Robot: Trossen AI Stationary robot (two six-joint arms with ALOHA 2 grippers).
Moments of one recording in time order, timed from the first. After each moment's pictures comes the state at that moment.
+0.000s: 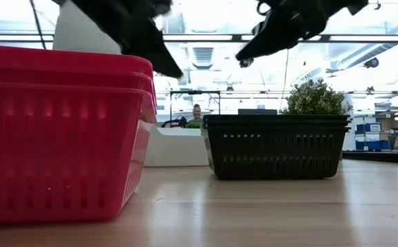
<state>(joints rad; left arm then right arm) -0.19 1.46 0.97 -0.21 -0.48 -0.15 0.09 1.31 0.84 -0.07 0.13 -0.21</state>
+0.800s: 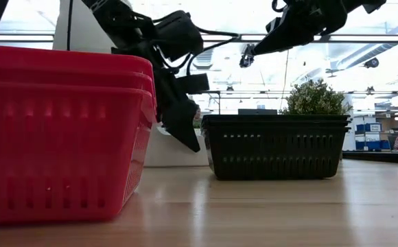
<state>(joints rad) 0.02 1.83 1.08 -0.19 -0.32 -0.08 0.09 1.19 0.77 -0.10 0.13 -0.22</state>
